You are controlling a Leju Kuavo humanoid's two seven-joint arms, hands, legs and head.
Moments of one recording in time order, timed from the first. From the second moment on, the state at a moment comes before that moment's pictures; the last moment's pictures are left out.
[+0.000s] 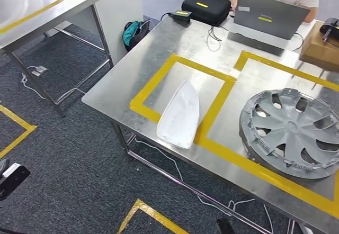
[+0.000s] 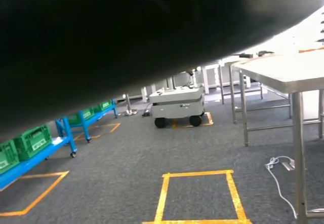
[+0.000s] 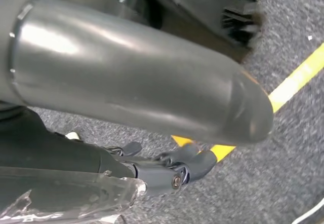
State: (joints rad) left arm 0.19 0.19 0.40 -1.61 -1.17 0.14 -0.02; right arm -0.01 0.11 -0.06 -0.20 0.29 -0.11 -0.21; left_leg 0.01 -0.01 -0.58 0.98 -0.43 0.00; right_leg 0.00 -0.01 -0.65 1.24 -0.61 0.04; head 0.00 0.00
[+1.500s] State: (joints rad) left arm 0.04 -0.09 1.11 -0.69 -1.44 0.24 -0.31; right arm -0.01 0.10 -0.13 -0.20 0.33 -0.12 -0.22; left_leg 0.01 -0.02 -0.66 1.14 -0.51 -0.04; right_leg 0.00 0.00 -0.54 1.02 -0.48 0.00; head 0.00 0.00
